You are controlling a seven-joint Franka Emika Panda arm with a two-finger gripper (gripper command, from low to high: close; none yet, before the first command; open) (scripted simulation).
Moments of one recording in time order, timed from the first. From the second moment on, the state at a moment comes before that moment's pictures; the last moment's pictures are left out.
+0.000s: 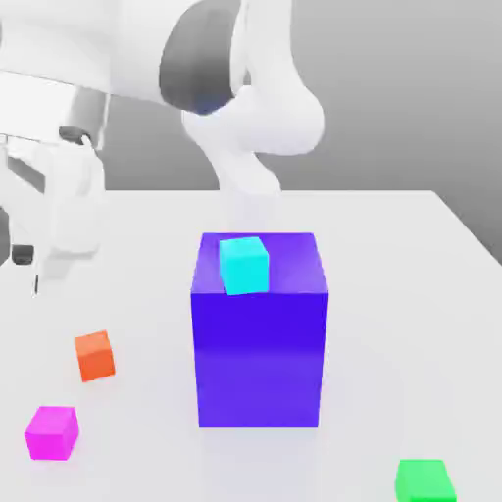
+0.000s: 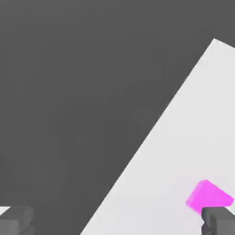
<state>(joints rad) -0.45 -0.05 0.03 -2.40 -0.15 2.58 1.62</state>
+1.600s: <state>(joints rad) 0.00 0.41 0.33 -2.27 -0.27 2.64 1.83</state>
